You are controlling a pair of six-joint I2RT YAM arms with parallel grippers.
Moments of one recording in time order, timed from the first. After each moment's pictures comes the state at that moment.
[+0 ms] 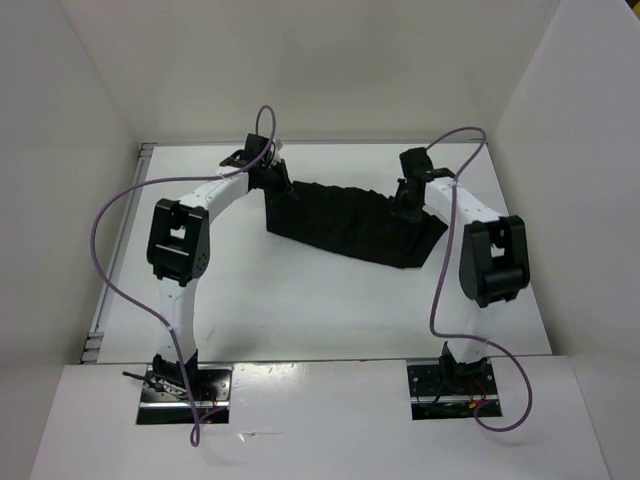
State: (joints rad) left arm -0.27 2.13 1.76 -0.47 0.38 -0.60; right arm 0.19 1.79 1.38 -0.64 0.06 0.53
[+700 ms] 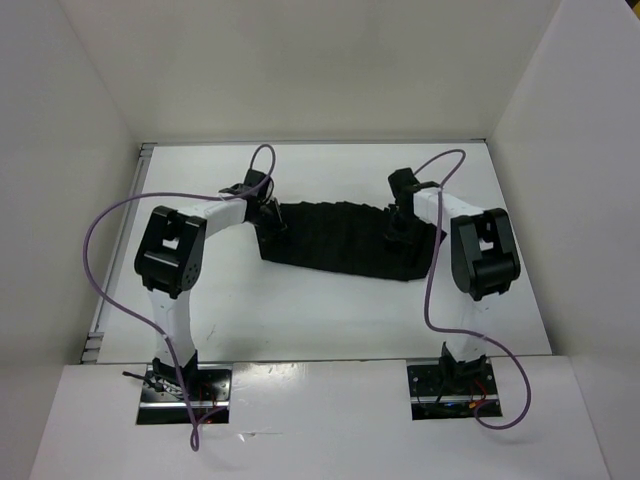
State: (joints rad) left arm -0.29 2.04 1.38 -0.42 0.27 -0.67; right arm 0.22 1.93 1.31 -0.68 0.02 0.54
